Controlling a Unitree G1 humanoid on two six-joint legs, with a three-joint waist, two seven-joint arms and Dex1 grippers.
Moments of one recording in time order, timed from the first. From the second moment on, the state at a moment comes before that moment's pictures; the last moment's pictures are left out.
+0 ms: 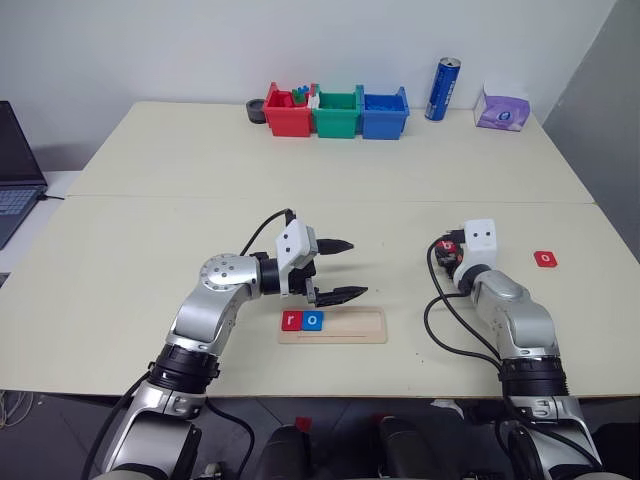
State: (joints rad) left arm -0.50 0.42 -0.15 0.04 -0.29 0.23 -1.11; right arm -0.44 -0.26 -0.10 0.10 0.14 0.62 0.14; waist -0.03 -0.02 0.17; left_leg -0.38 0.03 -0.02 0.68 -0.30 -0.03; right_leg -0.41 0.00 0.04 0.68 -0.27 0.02
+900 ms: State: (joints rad) left arm -0.35 0.58 -0.16 -0.21 -0.39 0.30 -1.24; right arm -0.05 -0.21 -0.10 -0.89 0.22 1.47 0.06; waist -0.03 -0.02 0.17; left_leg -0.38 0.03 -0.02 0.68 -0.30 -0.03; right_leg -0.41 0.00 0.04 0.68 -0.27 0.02
